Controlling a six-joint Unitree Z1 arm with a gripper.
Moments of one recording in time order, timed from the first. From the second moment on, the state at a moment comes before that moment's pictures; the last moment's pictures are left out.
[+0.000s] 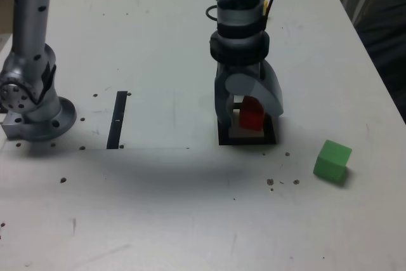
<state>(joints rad) -0.02 1.93 -1.25 0.84 -0.04 0.08</state>
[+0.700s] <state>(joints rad) 0.21 1.80 -1.26 0.93 0.07 0.28</state>
